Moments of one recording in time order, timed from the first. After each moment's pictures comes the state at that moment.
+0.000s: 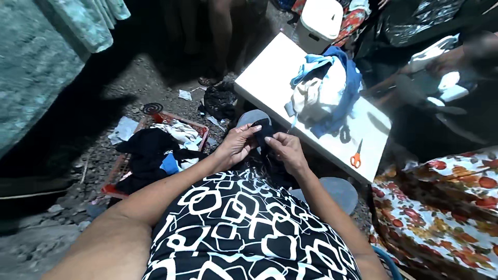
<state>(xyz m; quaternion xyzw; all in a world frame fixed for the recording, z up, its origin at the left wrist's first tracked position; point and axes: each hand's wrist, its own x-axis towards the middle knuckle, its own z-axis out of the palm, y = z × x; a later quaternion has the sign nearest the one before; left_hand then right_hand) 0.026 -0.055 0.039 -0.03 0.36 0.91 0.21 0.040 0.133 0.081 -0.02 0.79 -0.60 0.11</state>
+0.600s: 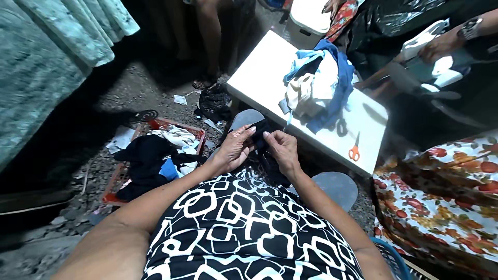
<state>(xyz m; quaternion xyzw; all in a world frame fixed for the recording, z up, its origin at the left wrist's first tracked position) 0.050 -0.057 0.067 0.01 0.40 0.89 0.21 0.043 0.125 0.070 -0.02 0.80 -0.59 -0.02</state>
